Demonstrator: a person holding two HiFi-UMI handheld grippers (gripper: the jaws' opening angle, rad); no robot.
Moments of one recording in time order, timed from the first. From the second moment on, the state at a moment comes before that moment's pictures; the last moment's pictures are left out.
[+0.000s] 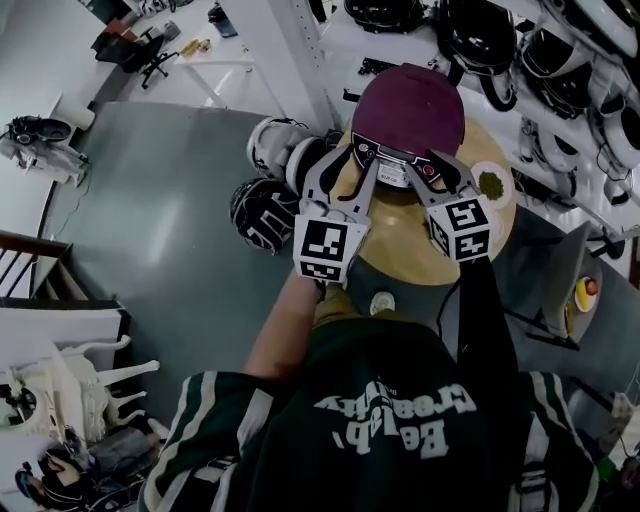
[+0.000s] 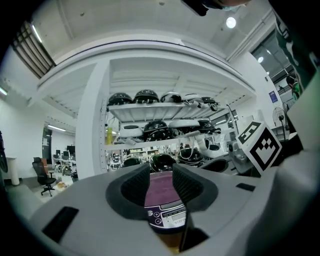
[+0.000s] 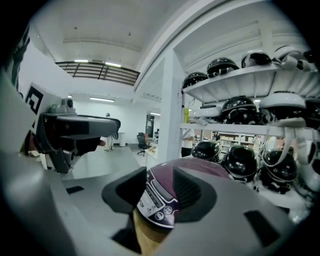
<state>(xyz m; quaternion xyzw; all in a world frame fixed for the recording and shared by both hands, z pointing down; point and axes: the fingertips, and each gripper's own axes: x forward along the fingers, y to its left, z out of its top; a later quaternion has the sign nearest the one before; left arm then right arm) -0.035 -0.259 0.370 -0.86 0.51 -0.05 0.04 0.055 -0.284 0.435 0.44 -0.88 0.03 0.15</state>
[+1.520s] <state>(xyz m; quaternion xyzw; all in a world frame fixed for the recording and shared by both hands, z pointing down) -0.031 -0.345 0.413 -0.88 0.47 -0.06 0.00 0.018 -0.318 0.522 0.39 -0.86 0.03 0.33</state>
